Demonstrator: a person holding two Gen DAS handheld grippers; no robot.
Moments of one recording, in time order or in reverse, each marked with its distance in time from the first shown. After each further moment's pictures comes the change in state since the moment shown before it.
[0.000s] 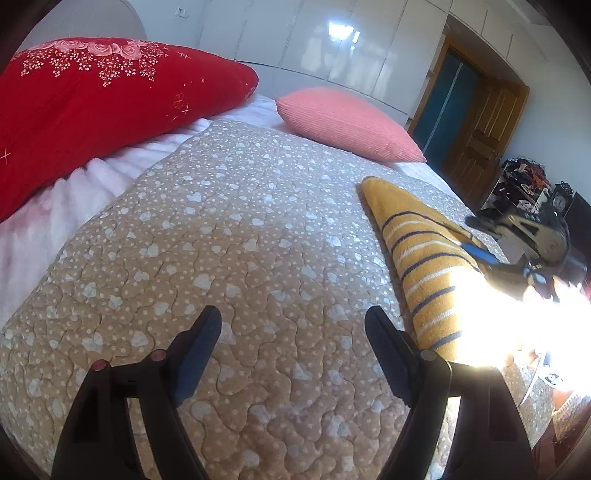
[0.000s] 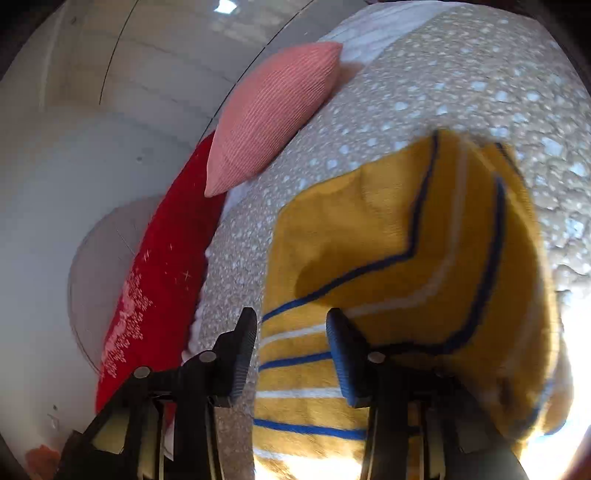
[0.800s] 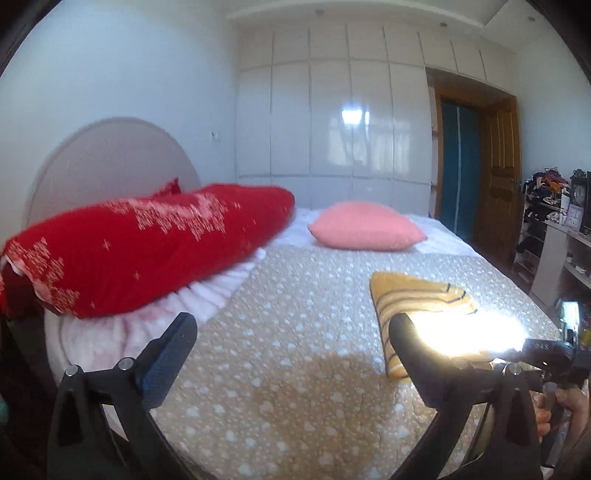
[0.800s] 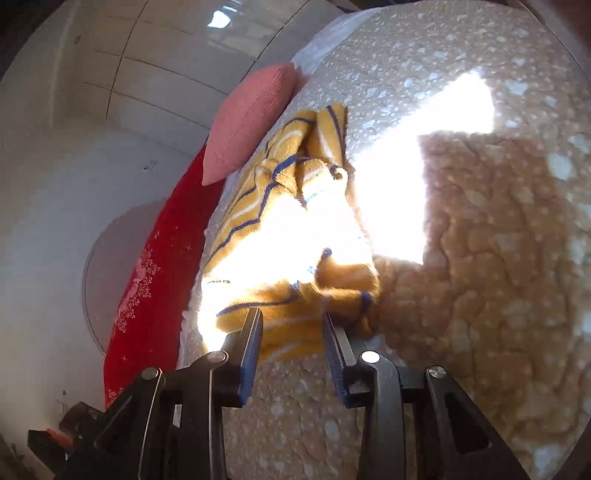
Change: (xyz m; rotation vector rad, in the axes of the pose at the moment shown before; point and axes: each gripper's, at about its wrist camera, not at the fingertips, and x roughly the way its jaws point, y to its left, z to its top) left arm -0.218 -0.079 -0.044 0.185 -0.470 0.295; right arm -0.133 -0.071 -0.115 -0.011 -0.040 -0.005
